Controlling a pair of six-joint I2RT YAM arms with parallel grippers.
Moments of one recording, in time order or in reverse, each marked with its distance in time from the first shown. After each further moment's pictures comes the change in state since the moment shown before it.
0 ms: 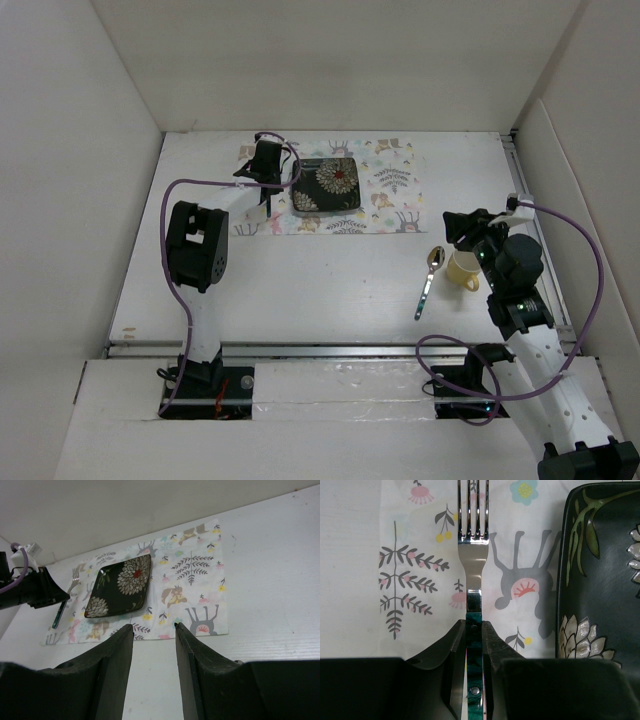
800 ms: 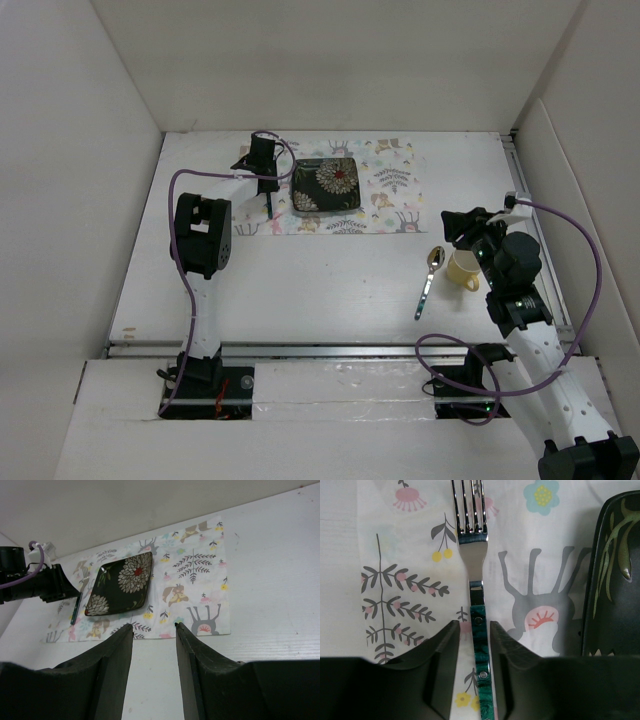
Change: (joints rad) left arm 0.065 0.163 0.163 -0.062 0.093 0.005; right arm 0.000 0.032 0.000 0.021 -0.014 0.000
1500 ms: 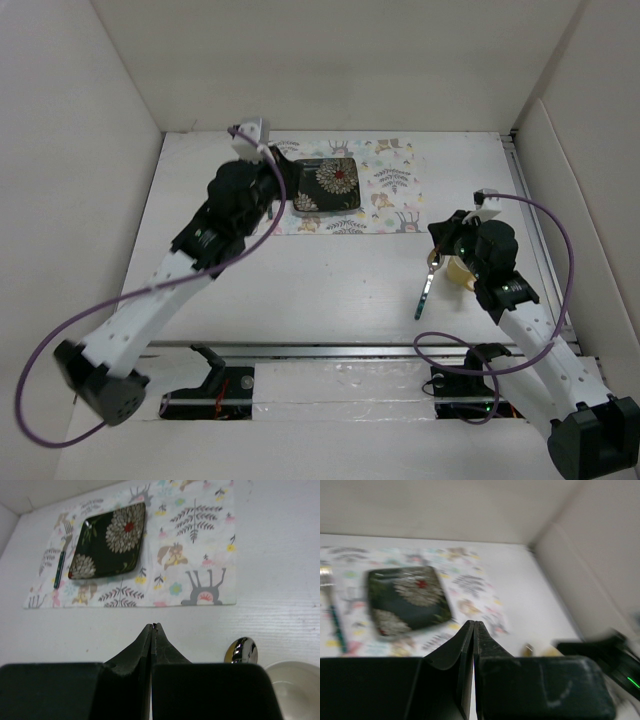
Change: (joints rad) left arm -0.309 -0.953 -0.370 0.062 -0.039 -0.223; right arm 0.056 0.161 0.011 -0.040 -0.024 -0.027
